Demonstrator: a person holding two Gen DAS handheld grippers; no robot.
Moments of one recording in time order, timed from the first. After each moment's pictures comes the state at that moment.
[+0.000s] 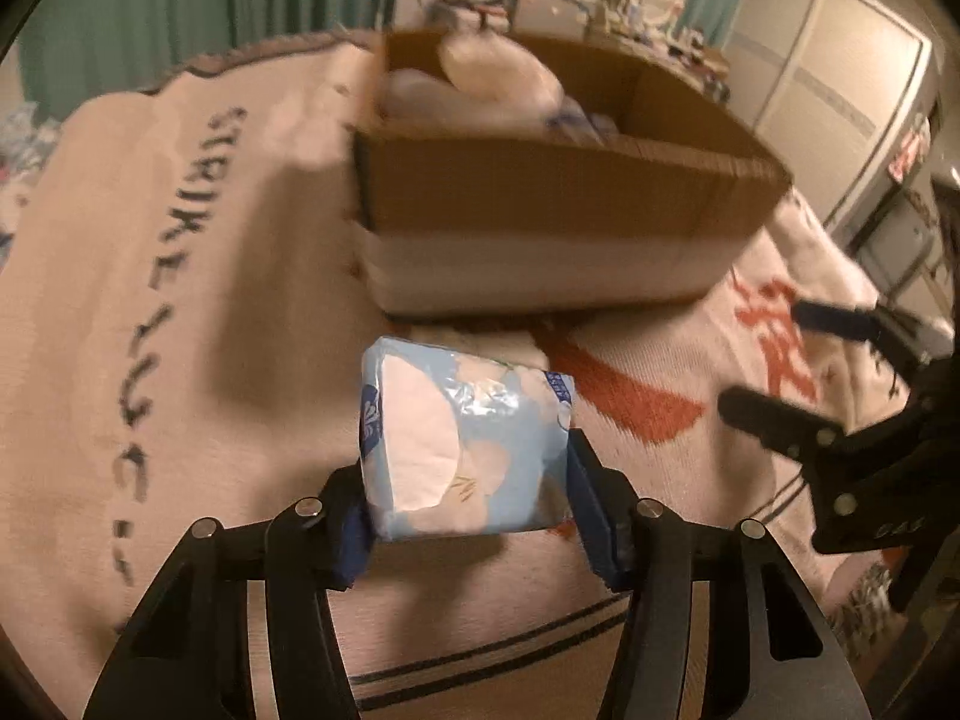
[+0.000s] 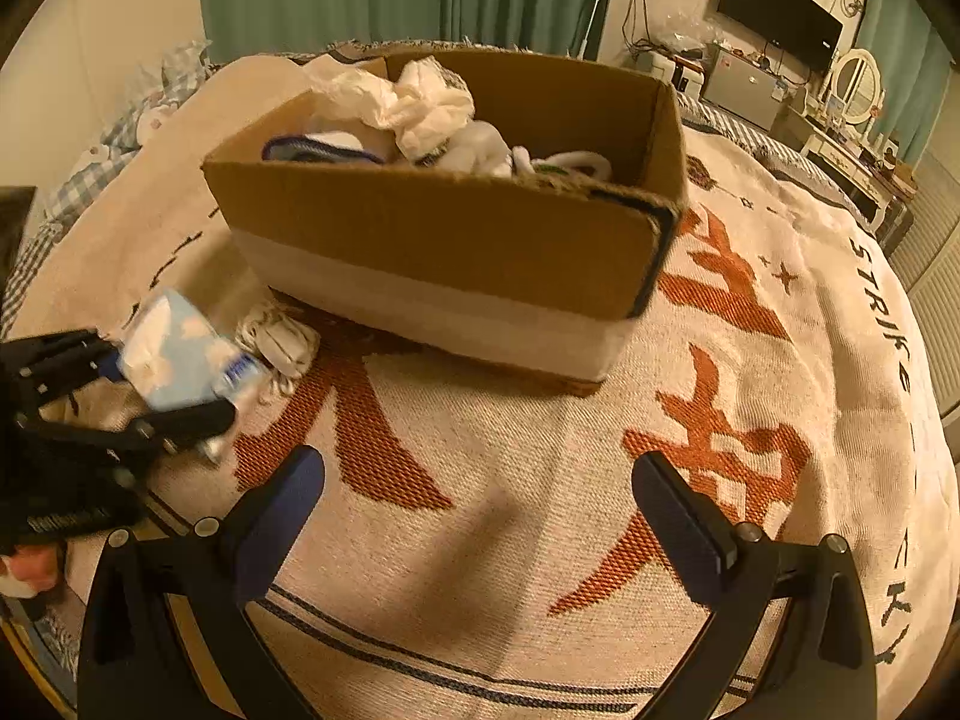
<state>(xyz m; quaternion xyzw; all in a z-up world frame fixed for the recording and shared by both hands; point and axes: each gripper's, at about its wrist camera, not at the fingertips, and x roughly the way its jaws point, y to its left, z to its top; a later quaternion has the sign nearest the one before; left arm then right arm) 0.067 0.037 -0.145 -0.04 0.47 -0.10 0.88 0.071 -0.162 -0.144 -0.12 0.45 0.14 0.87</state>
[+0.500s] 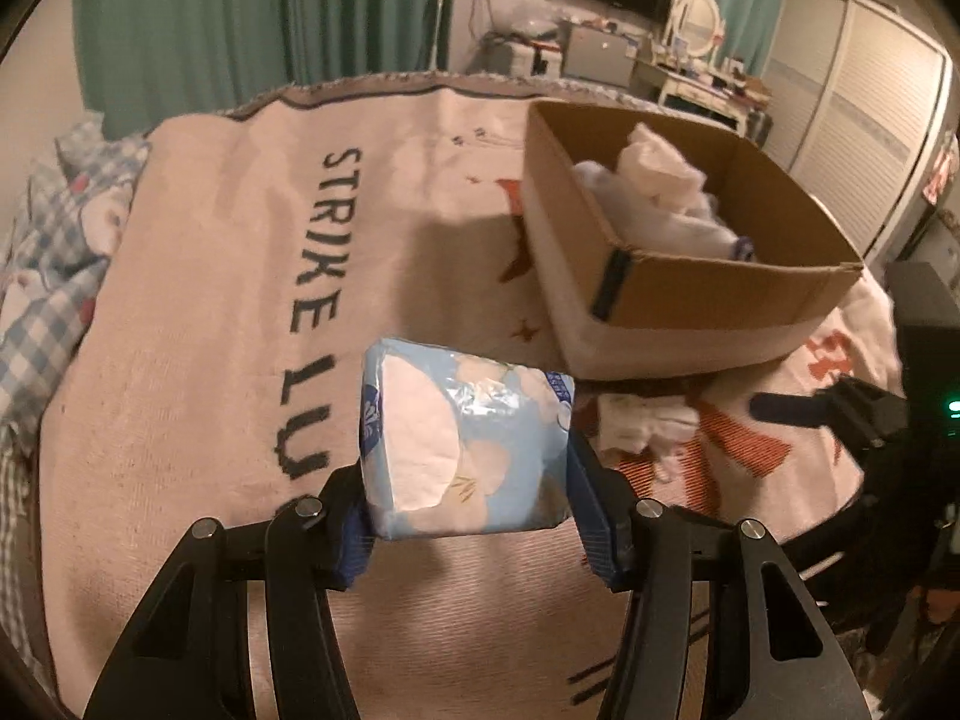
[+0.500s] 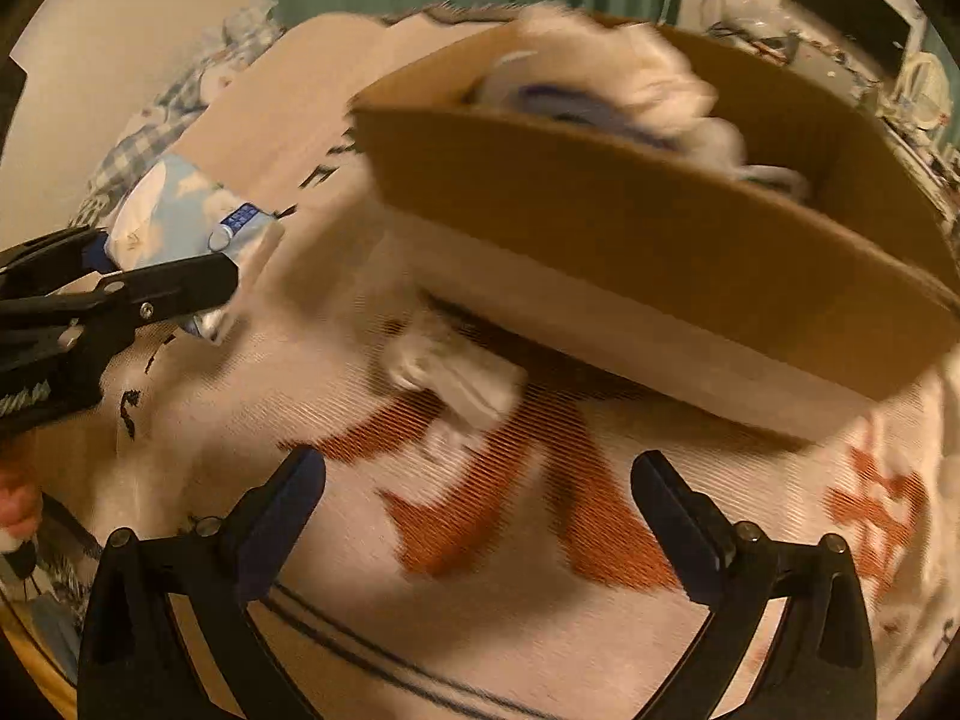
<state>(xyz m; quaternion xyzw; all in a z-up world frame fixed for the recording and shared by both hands) 0.073 0.113 -0.130 -0.03 0.44 -0.04 0.90 0.091 -0.062 -0.177 -0.12 0.49 0.21 0.84</state>
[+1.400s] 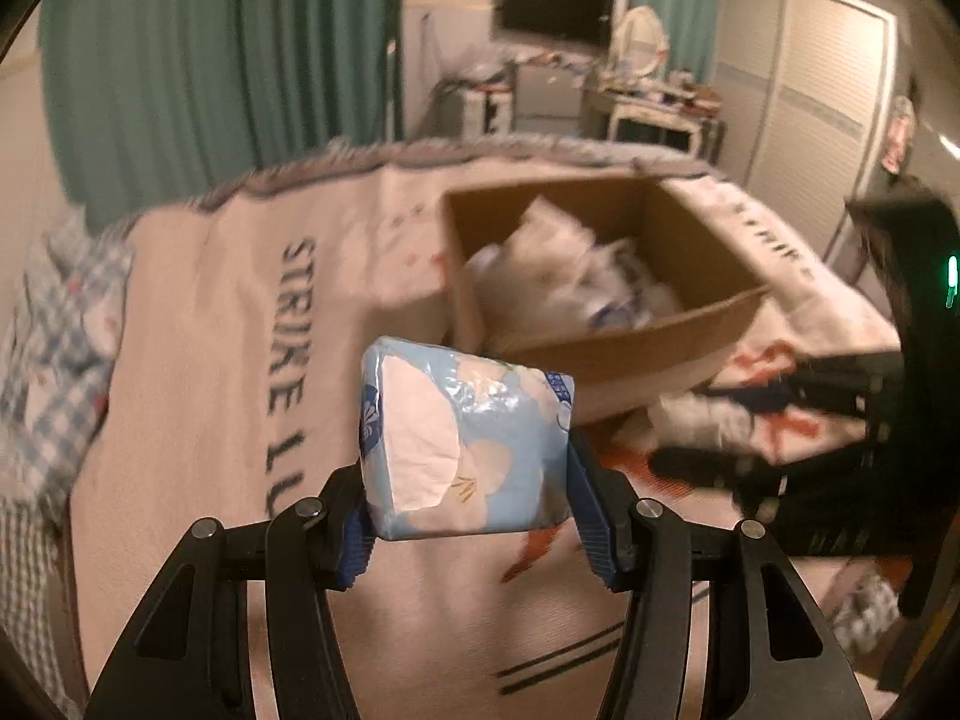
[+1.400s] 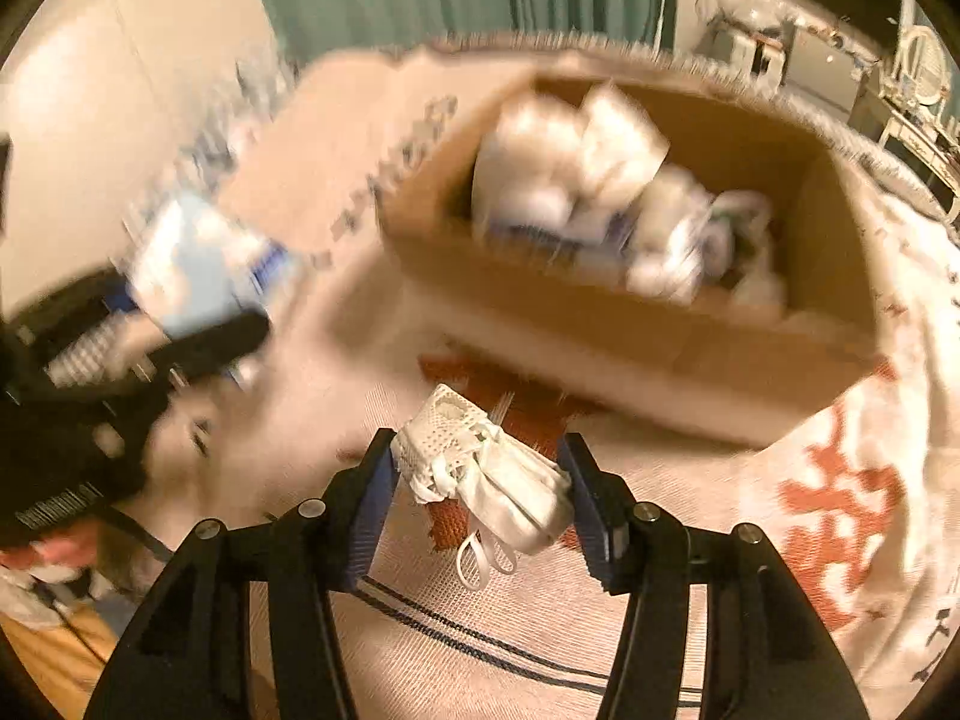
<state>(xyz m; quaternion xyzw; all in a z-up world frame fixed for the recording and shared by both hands) 0.053 0.069 -0.064 0.02 0.38 -0.09 0.92 0.078 -0.096 -0.103 -0.06 0.47 0.23 0.85</state>
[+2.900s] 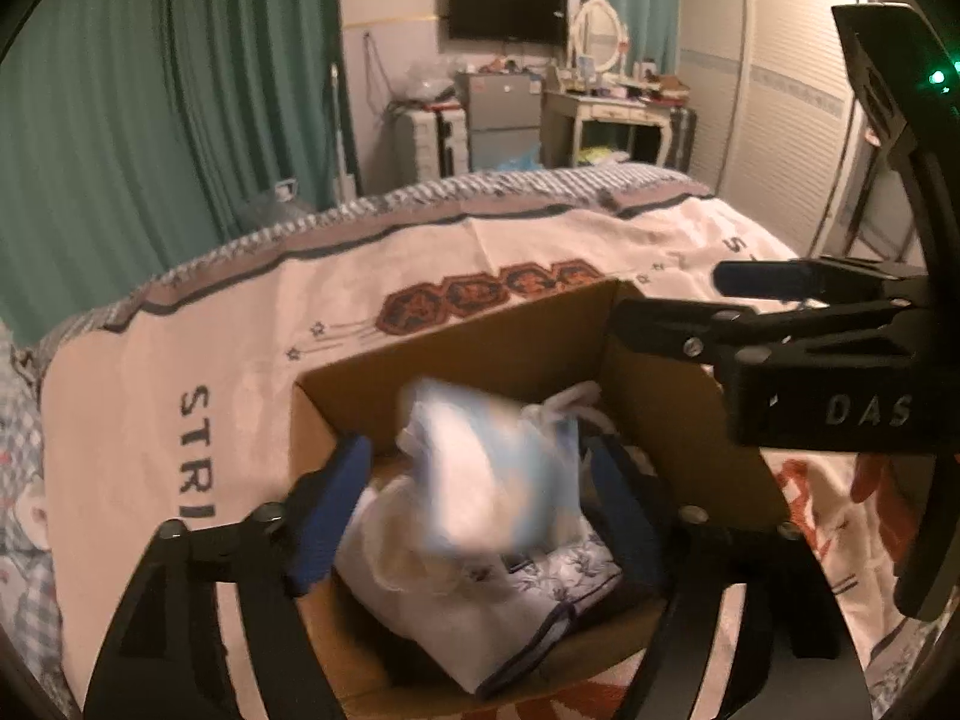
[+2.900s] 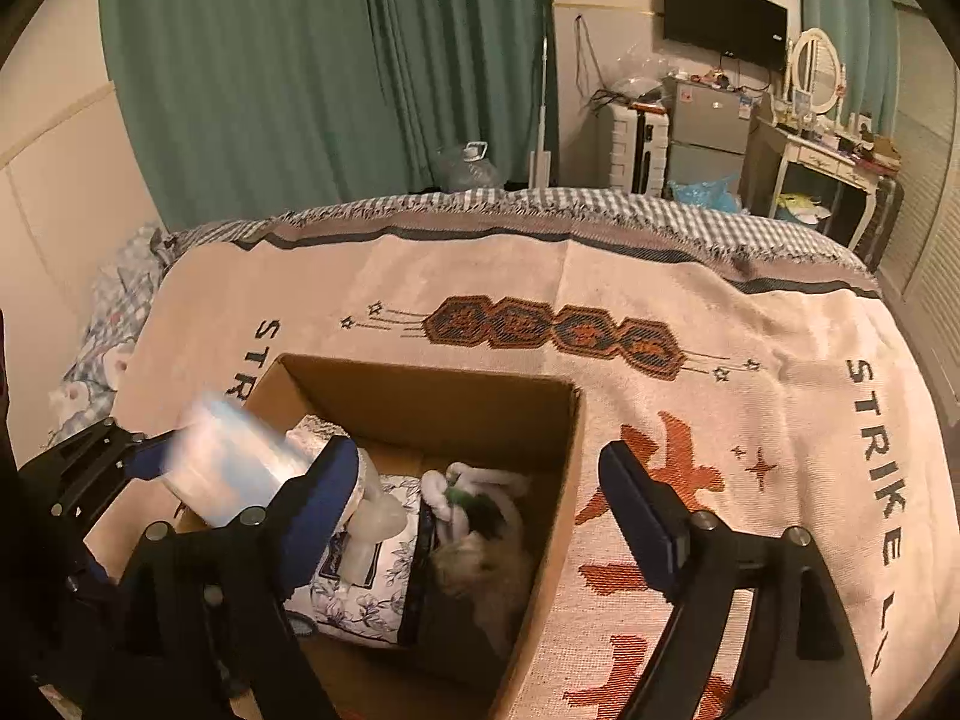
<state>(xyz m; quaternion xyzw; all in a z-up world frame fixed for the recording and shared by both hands) 0.191 -0.023 -0.049 0.06 0.37 -0.11 0.92 0.232 -0.197 -0.033 -0.01 0.38 0.13 0.91</state>
